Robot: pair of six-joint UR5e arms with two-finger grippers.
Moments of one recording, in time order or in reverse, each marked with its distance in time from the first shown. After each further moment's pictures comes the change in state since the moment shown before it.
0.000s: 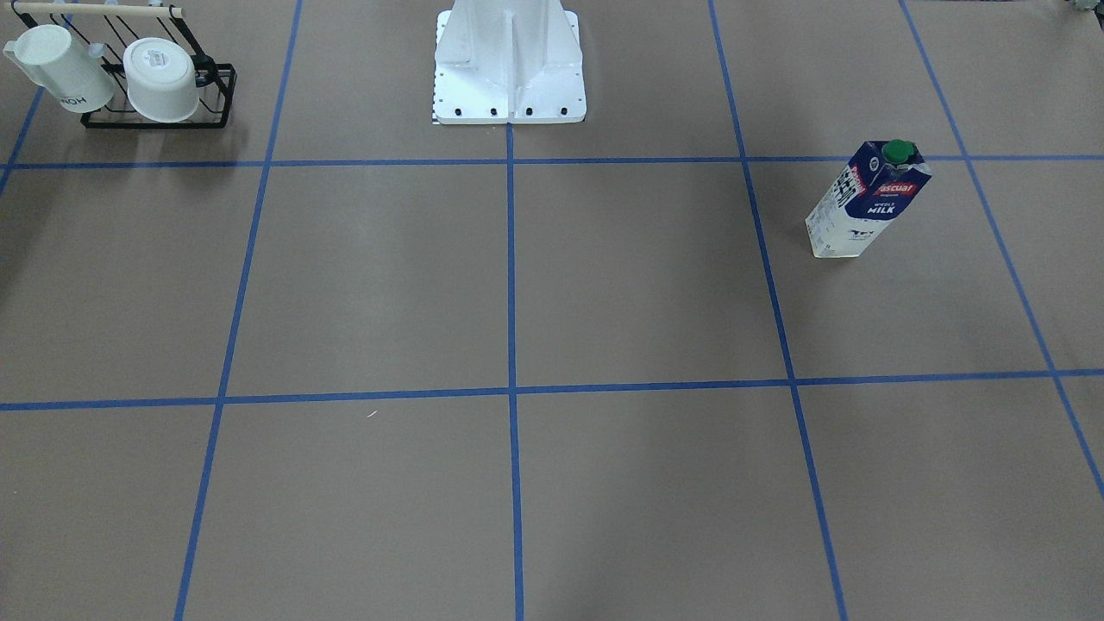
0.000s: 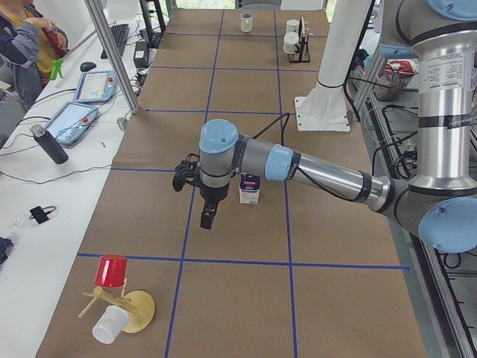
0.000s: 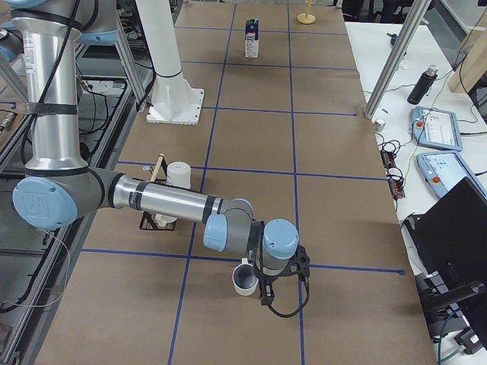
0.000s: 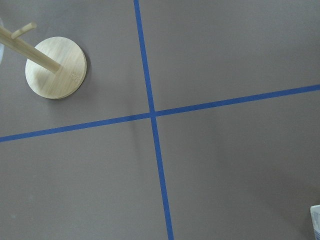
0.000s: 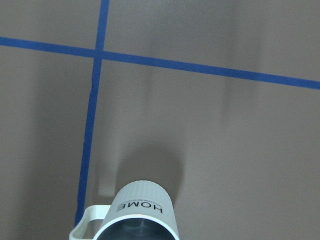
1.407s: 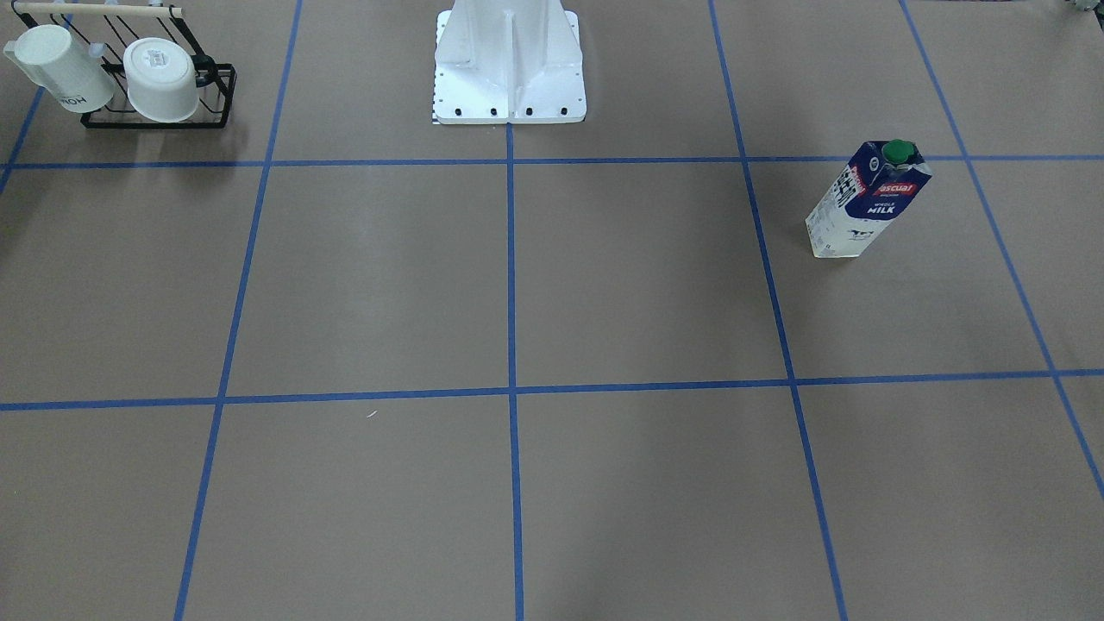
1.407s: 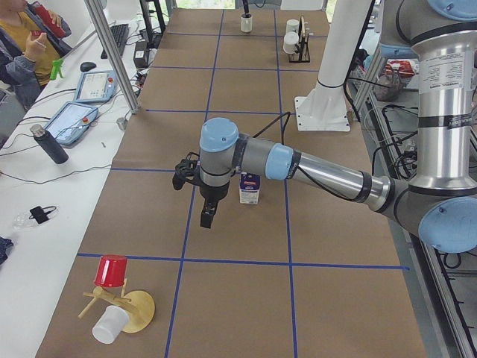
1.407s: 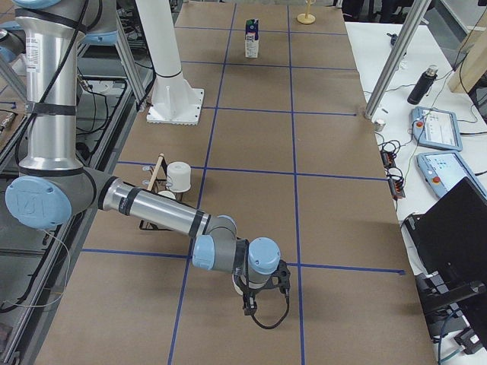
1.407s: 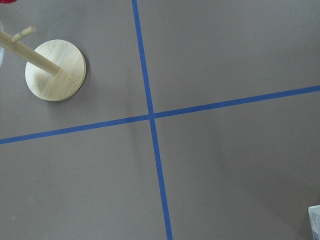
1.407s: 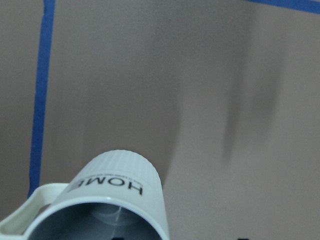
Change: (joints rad) left arm -0.001 0.000 -0.004 0.002 0.000 0.000; right arm -0.094 -0.059 -0.095 0.183 -0.020 0.072
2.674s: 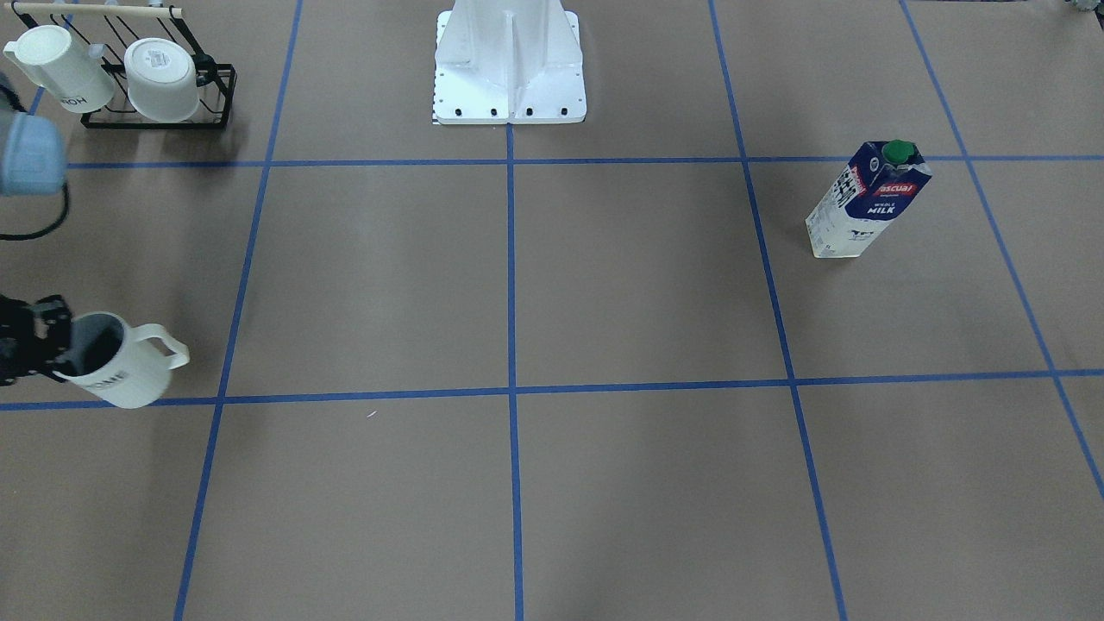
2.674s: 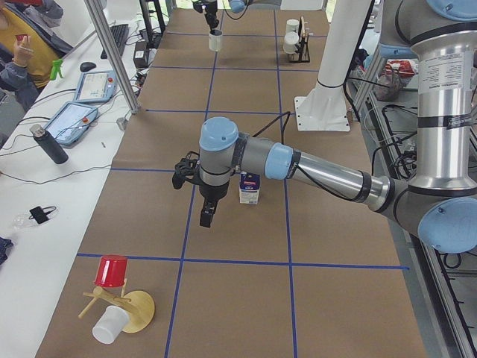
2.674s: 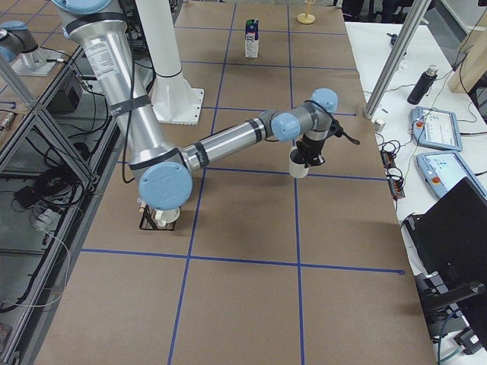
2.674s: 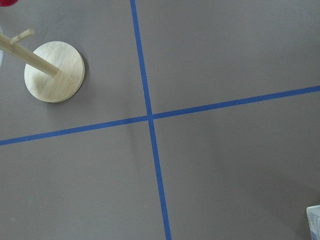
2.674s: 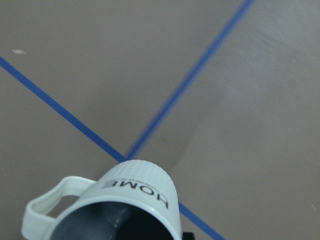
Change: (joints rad) left arm 0.000 0.000 -0.001 0.000 -0.001 0.000; right arm -0.435 0.556 0.248 -0.214 -0.029 0.144
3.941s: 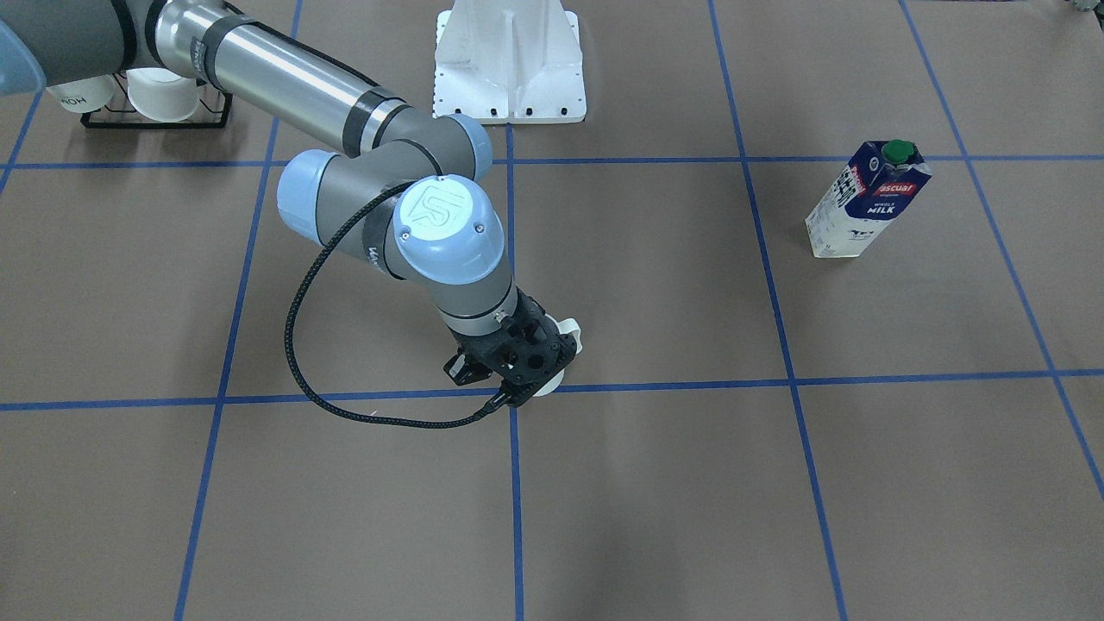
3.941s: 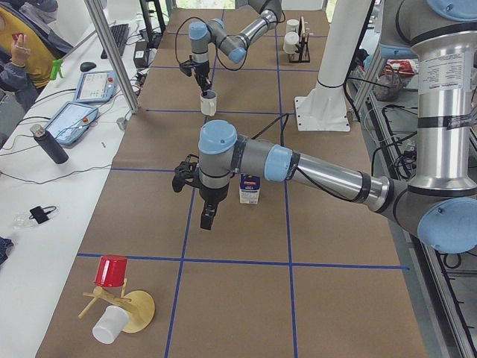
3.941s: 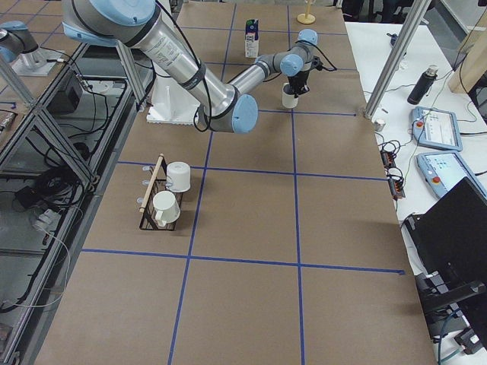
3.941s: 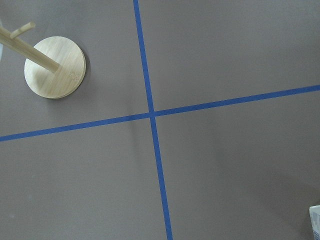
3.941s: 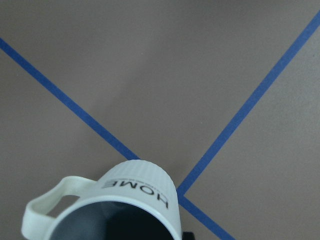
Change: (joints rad) left arm 0.001 -0.003 0.012 0.006 0.001 -0.002; right arm -0.373 0.553 -0.442 0.166 -0.150 0.431
